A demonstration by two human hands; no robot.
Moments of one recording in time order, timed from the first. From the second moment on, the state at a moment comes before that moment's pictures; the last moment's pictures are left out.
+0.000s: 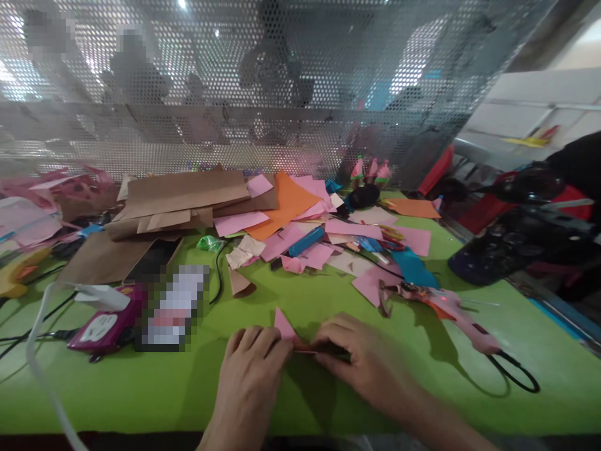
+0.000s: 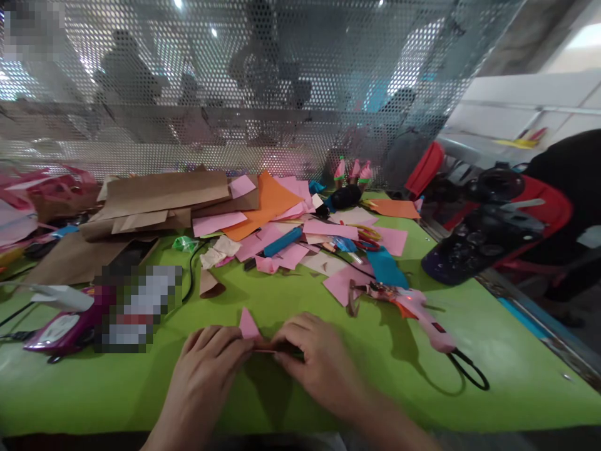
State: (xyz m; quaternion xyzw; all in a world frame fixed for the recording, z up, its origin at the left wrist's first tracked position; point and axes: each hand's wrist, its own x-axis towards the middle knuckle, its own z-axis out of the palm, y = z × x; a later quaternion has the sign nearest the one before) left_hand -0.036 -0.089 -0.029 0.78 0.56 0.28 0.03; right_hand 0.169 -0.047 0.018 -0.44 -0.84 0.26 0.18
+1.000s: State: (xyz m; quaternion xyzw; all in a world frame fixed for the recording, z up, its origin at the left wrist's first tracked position) left_hand -0.032 -0.088 -0.030 0.78 0.56 0.27 -0.02; right_hand 0.164 -0.055 -0.006 -0.41 -0.89 0.05 0.18
